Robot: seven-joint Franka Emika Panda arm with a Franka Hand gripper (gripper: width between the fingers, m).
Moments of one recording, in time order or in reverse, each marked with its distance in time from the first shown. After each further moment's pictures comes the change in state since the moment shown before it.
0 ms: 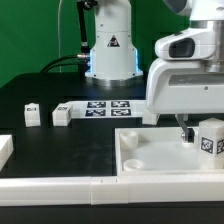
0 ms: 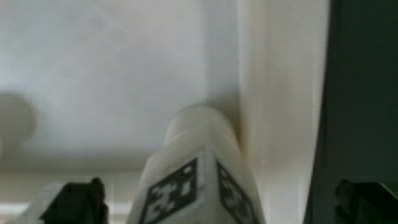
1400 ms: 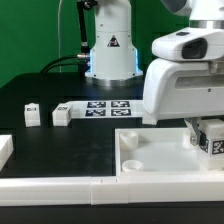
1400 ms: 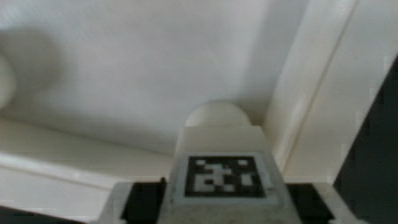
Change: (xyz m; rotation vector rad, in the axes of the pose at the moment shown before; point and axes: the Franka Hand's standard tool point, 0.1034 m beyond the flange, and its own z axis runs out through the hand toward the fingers) arm 0.004 0.009 0.001 -0.021 0.017 0.014
